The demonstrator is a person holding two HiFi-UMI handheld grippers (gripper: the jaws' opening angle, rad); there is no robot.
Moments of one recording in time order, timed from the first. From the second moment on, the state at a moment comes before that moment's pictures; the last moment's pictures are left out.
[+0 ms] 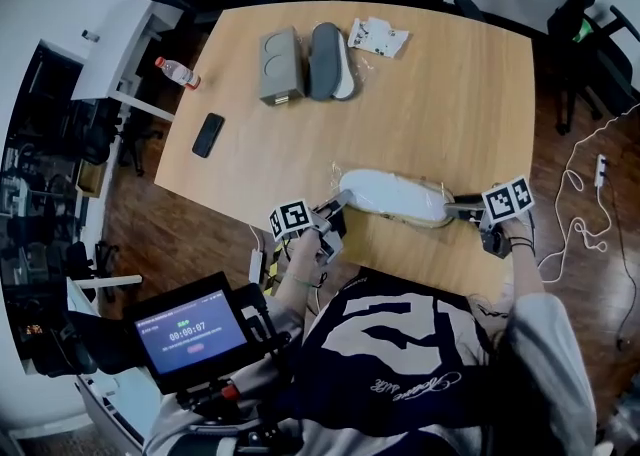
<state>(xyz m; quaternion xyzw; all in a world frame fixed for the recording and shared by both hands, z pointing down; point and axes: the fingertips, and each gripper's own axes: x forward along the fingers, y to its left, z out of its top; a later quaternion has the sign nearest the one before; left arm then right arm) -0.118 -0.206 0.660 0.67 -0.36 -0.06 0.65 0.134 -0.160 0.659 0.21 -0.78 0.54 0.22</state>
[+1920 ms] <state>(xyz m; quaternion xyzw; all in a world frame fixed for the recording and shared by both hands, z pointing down) -0.174 -0.220 0.636 0.76 -0.49 0.06 0.43 0.175 -0.156 0.604 0.37 -0.75 0.55 0.04</state>
